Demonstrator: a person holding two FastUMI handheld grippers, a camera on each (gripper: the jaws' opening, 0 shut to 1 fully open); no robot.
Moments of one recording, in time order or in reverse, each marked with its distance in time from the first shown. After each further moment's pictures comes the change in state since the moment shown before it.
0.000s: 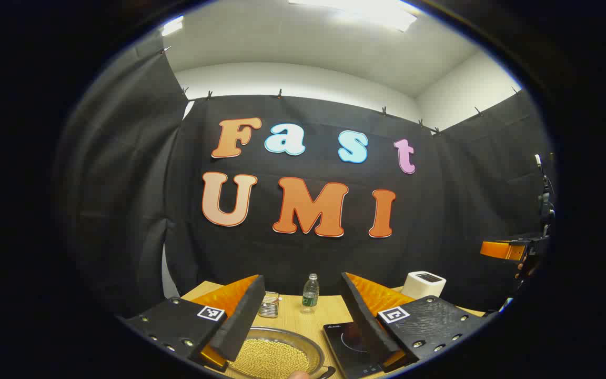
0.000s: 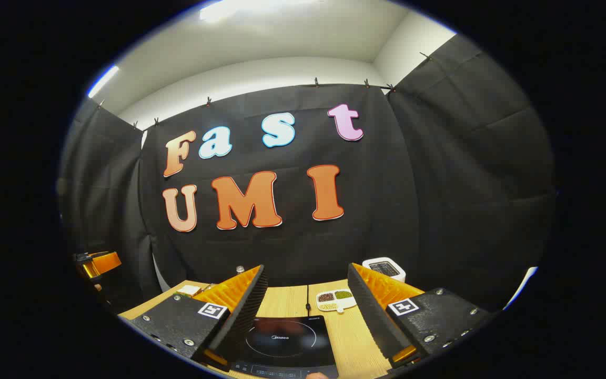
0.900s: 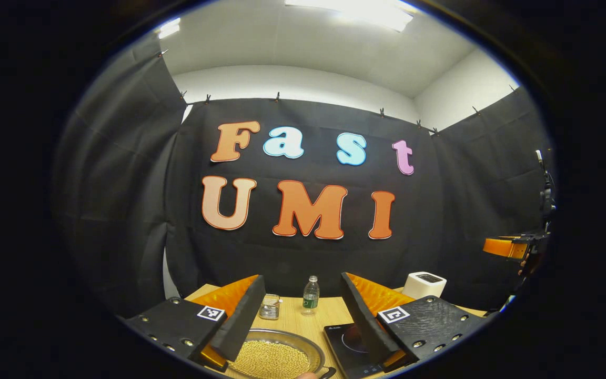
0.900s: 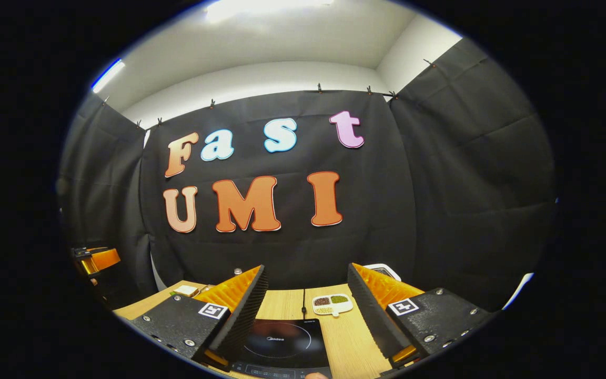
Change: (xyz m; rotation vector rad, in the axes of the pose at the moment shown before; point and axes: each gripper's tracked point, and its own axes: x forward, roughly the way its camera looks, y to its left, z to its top) left arm -0.003 -0.004 0.003 0.006 -0.009 -0.009; right arm -0.008 0.002 0.006 -0.040 -0.034 0.006
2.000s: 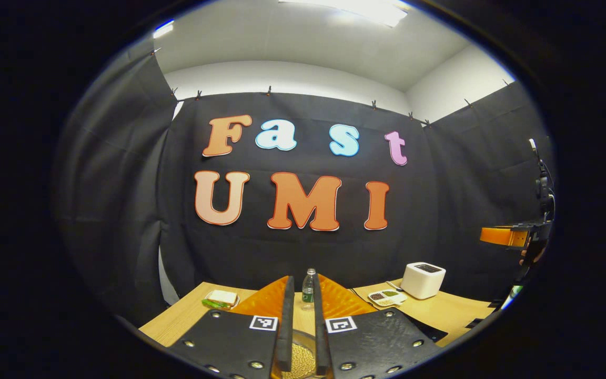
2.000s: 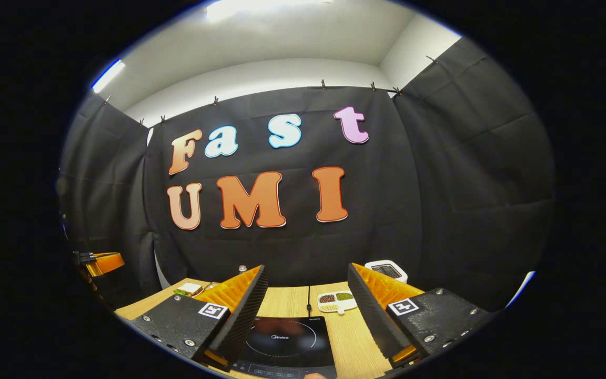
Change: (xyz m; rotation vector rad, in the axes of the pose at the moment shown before) left arm 0.007 0.005 -0.023 0.018 0.040 -0.036; right arm 0.005 0.006 -0.011 0.002 0.018 0.019
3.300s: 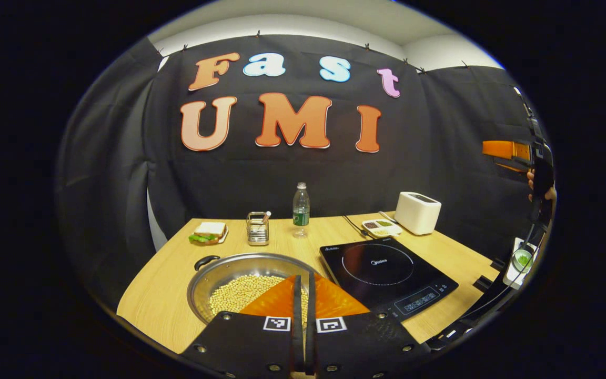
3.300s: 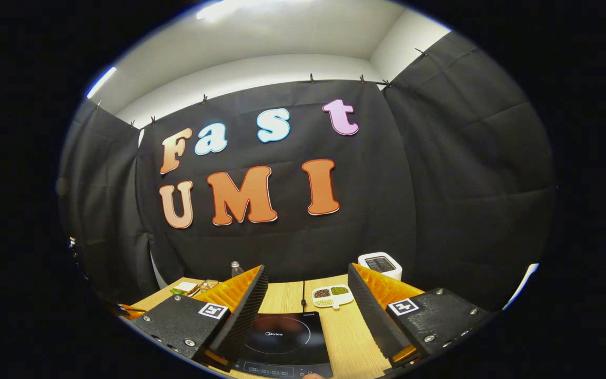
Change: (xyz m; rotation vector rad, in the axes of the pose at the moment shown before) left arm -0.048 -0.009 -0.175 0.017 0.424 -0.050; right arm 0.004 -0.023 -0.019 0.039 0.034 -0.026
